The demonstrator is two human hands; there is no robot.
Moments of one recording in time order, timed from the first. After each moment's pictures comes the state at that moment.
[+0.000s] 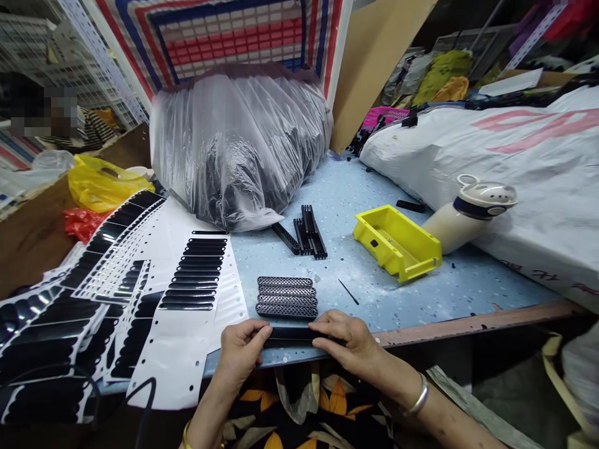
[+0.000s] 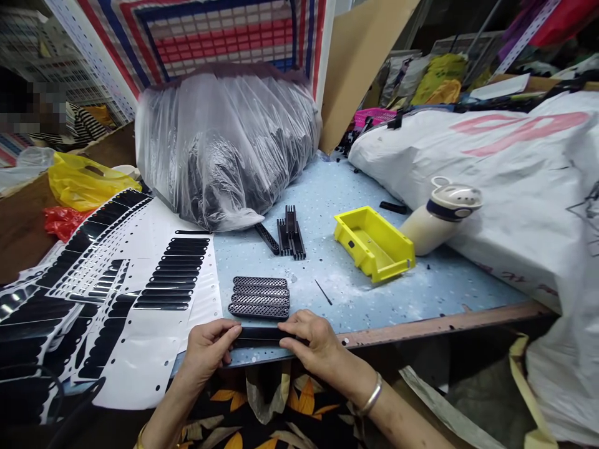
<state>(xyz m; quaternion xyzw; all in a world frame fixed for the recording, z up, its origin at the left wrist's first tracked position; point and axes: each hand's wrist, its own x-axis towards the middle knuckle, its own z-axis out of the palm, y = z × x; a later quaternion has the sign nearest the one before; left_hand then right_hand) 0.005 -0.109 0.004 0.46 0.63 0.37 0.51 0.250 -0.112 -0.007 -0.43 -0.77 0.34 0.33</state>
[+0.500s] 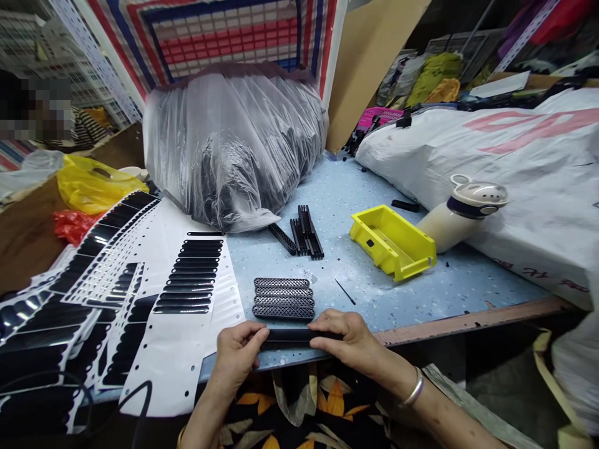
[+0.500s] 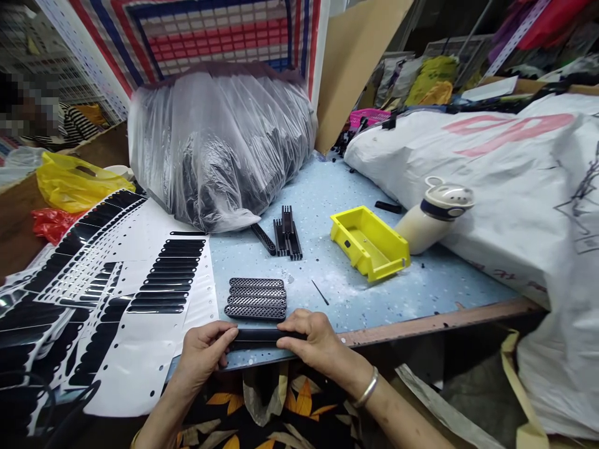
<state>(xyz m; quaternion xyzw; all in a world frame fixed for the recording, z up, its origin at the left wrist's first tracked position) 0.006 -0.109 0.007 0.44 0.64 0.36 0.52 0.252 -0.106 0.009 -0.46 -0.72 0.41 0.32</state>
